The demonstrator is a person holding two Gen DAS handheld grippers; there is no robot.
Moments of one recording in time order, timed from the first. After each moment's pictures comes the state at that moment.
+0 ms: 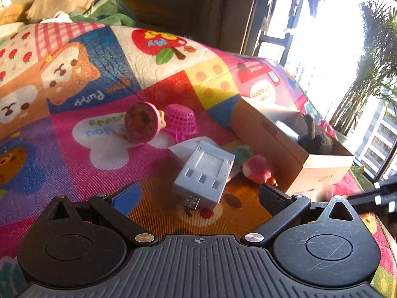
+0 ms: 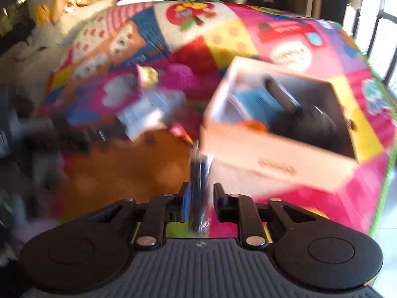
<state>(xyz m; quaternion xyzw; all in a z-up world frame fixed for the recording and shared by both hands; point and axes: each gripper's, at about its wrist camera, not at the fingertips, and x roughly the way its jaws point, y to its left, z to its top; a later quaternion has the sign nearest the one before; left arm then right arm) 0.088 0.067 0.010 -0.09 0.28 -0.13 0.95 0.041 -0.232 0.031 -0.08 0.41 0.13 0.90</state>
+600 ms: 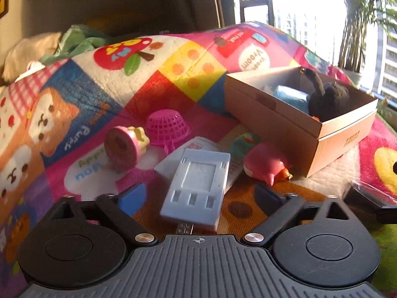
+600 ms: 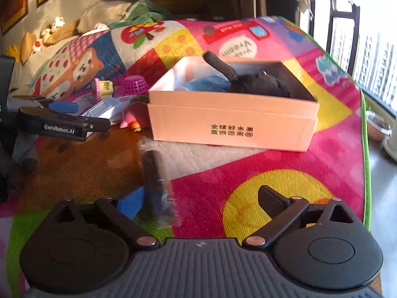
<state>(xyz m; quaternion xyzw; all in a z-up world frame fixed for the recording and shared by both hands) 0.124 0.009 0.010 0.10 0.29 -0.11 0.94 0.022 -0.268 -0.026 0.00 0.34 0.06 0.94</state>
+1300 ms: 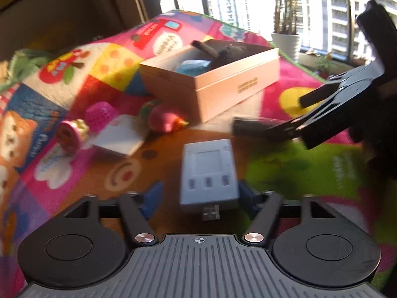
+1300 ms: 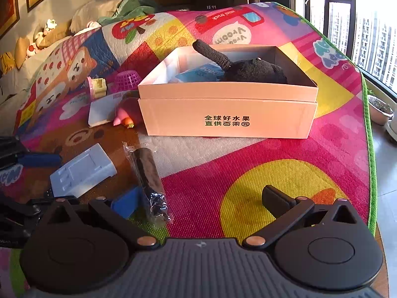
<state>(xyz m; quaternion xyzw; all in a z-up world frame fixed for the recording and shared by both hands) 0.023 -0.018 0.008 0.19 0.30 -0.21 0.91 0.028 -0.272 -0.030 0.02 0.35 0.06 0.93</state>
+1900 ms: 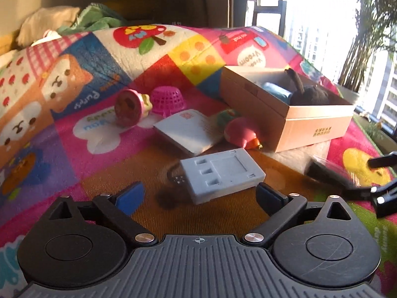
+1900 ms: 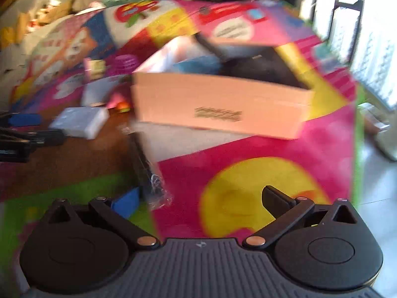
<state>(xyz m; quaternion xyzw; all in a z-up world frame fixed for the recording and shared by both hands) 0.054 0.028 0.010 0.00 0.31 -0.11 0.95 0.020 -0.276 -0.023 -0.06 0.36 0.01 0.93</state>
